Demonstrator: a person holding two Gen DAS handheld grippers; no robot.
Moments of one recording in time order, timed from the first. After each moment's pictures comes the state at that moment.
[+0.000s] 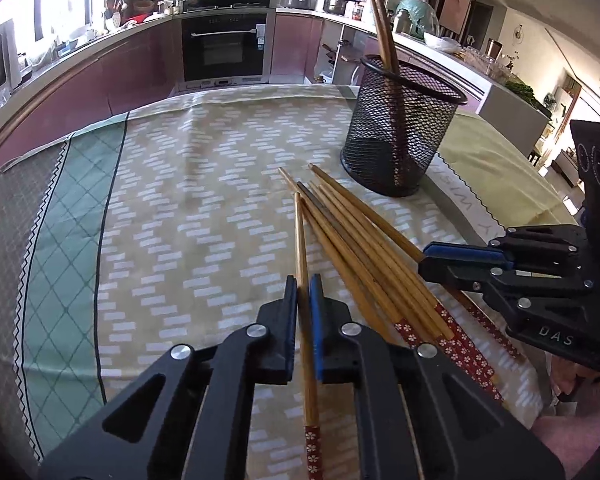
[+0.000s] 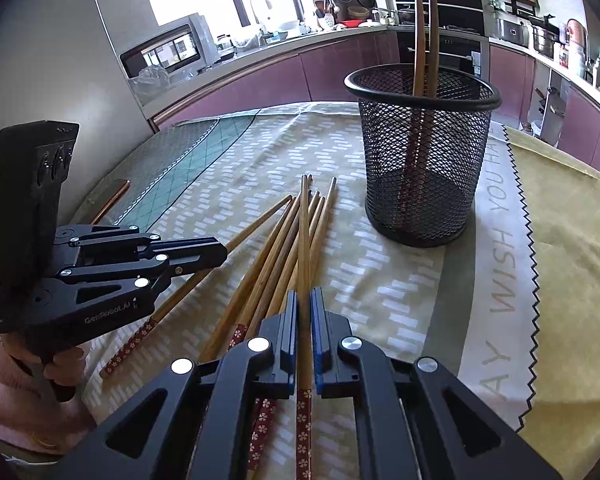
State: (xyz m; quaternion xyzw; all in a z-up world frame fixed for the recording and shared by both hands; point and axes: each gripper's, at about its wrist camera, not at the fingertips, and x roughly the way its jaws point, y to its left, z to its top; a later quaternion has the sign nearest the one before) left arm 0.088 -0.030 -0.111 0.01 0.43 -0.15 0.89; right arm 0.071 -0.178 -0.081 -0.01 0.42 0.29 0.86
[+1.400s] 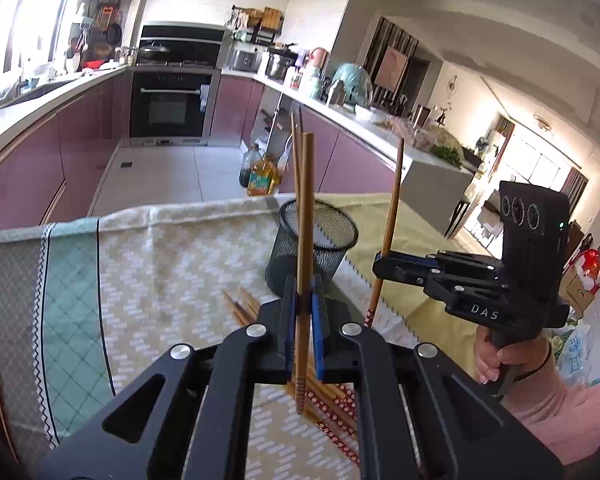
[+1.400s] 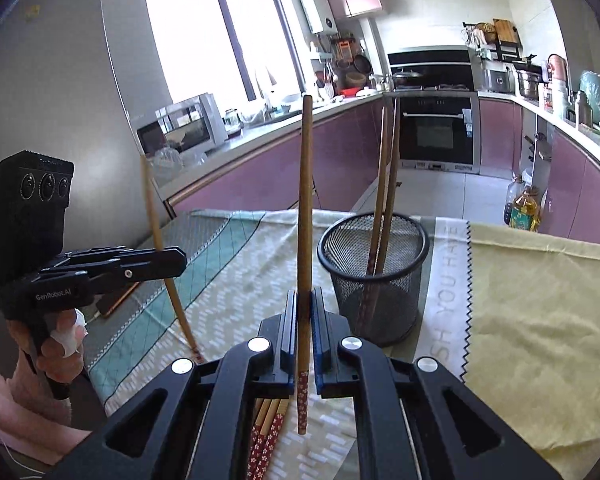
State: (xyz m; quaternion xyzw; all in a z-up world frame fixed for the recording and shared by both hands) left arm 0.074 -0.013 0.001 -0.05 0.31 -0.27 0.91; right arm 0.073 -0.231 0.001 0.04 0.30 0.29 0.91
